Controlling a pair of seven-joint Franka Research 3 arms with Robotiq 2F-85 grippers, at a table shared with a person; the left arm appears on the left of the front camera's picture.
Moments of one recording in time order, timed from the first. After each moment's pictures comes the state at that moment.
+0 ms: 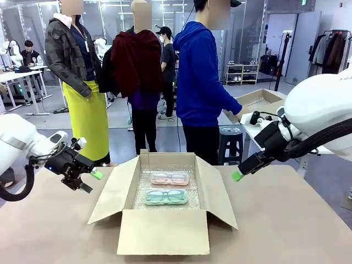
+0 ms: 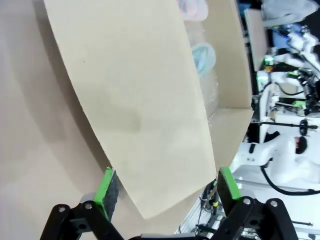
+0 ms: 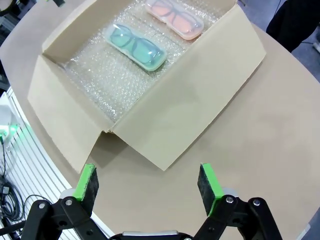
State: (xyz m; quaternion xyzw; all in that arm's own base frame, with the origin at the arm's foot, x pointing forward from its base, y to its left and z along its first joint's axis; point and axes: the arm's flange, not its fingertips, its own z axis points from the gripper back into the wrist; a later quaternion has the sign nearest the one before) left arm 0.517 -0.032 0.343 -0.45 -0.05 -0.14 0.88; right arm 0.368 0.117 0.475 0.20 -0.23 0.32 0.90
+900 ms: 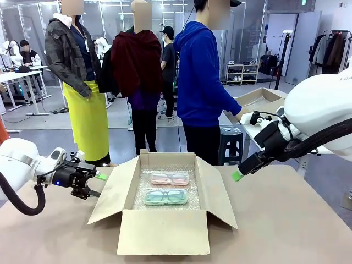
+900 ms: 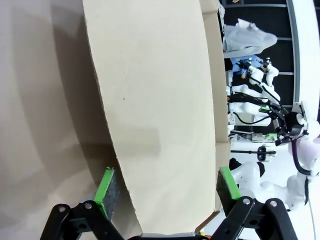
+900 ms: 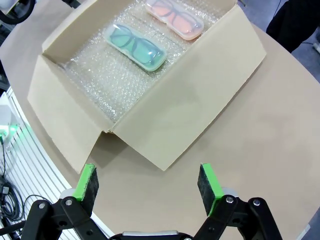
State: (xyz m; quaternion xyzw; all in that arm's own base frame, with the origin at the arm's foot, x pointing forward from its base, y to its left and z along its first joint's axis) left arm 0.537 -0.026 0.273 -0.56 -0.07 -0.05 0.83; right arm 0.368 0.117 0.476 0.20 -0.23 0.32 0.90
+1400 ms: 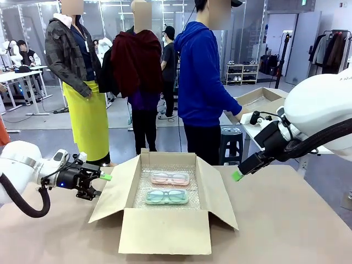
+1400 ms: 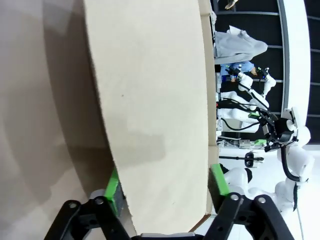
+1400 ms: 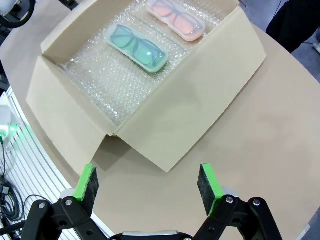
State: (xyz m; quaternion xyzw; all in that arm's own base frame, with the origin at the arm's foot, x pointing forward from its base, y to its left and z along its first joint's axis) left arm 0.530 -0.036 0.271 -0.58 -0.06 -0.03 0.81; right arm 0.369 0.117 0.476 0.20 -0.23 0.32 0.90
